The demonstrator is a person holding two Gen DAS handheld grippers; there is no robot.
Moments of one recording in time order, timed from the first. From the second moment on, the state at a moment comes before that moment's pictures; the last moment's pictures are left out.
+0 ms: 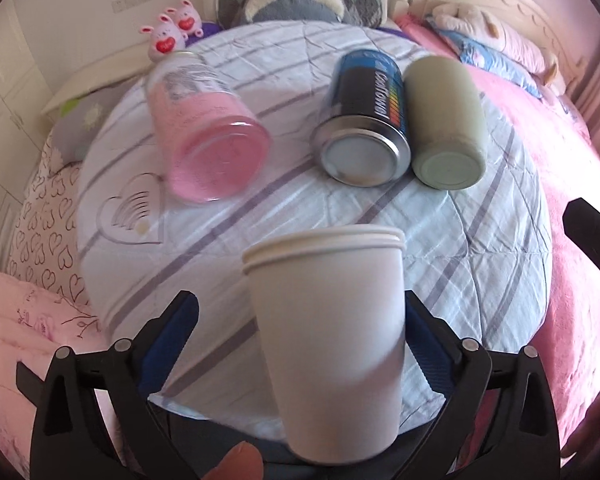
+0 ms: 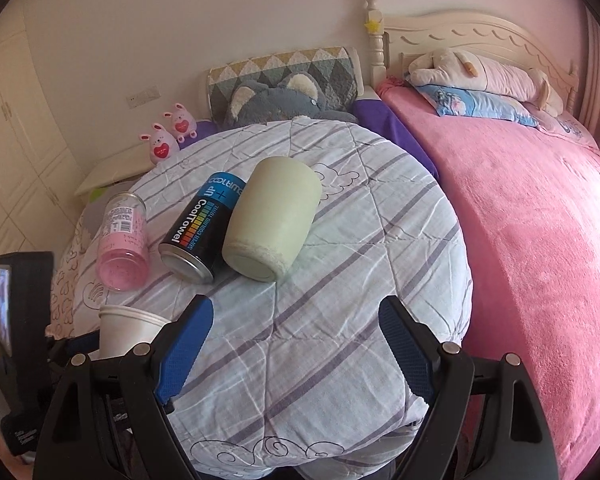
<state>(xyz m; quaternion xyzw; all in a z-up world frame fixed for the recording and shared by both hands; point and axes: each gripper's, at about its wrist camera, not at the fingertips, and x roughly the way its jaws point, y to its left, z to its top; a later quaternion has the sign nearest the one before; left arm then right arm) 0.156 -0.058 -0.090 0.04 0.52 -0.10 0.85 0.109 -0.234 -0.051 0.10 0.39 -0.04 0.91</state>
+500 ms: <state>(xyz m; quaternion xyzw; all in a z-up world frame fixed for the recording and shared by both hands) 0.117 0.010 -0.068 -0.02 0.48 -0.11 0.87 0.089 -0.183 -0.042 0.07 0.38 -0.02 0.92</state>
